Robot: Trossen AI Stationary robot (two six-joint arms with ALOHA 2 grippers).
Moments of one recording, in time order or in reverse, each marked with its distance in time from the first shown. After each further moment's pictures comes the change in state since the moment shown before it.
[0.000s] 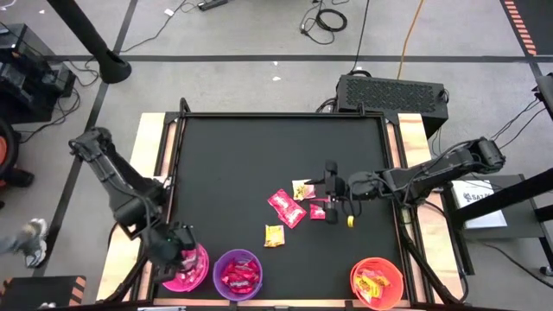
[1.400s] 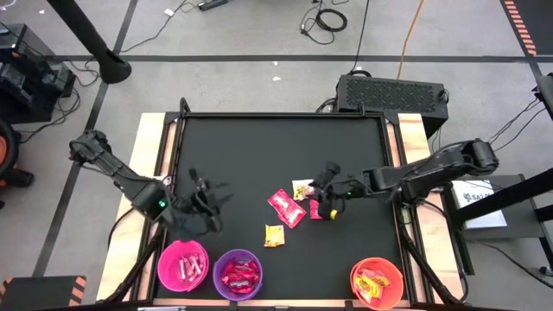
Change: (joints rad) left arm 0.256 0.002 -0.001 0.116 -1.102 0.769; right arm -0.070 0.109 0.026 -0.237 -0.012 0.276
